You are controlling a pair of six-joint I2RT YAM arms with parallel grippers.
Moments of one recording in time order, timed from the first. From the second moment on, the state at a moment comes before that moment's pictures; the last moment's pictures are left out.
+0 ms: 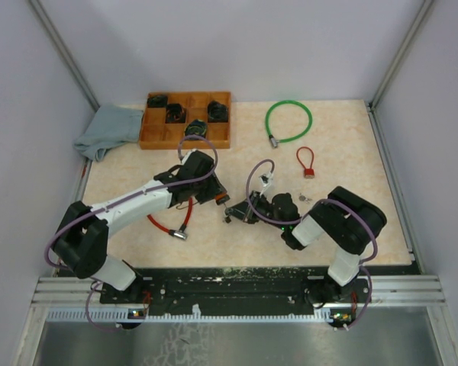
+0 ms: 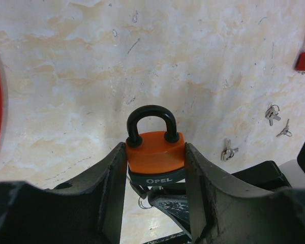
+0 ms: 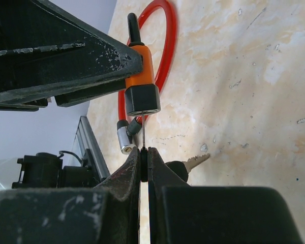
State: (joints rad) left arm -0.72 1.52 1.00 -0.35 -0.12 -1.03; right arm 0.72 1.73 0.35 1.21 -0.29 0.98
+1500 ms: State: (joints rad) left arm -0.70 1.75 1.32 -0.70 -0.11 -1.01; right arm 0.75 1.82 0.31 1.39 -0.14 1.00
